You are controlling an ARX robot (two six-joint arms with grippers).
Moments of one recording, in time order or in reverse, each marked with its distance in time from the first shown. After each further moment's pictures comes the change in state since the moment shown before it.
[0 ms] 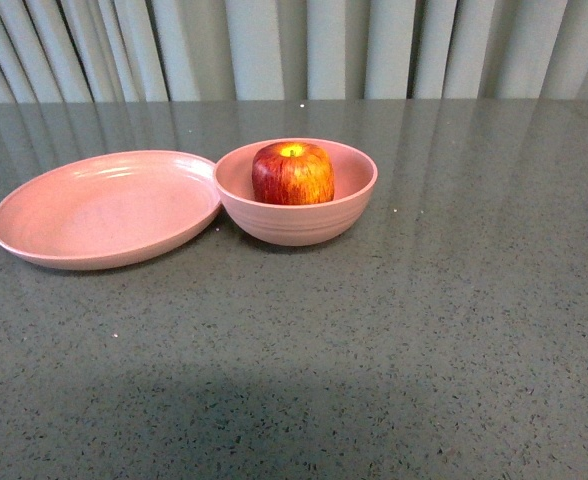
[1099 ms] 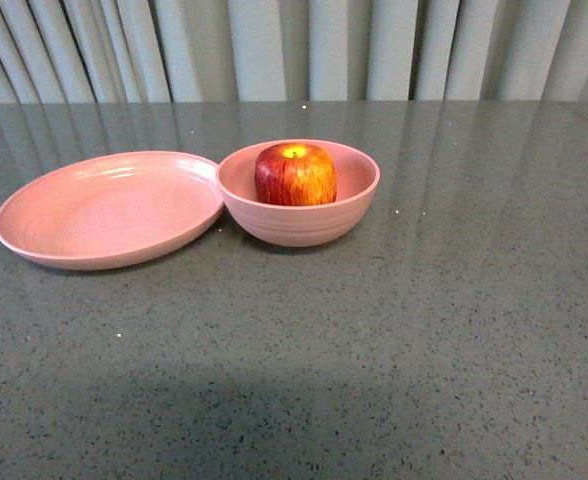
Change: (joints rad) left arm 0.000 -0.478 -0.056 -0.393 -0.003 0.002; right arm 0.000 0.000 0.000 0.000 -0.001 0.000
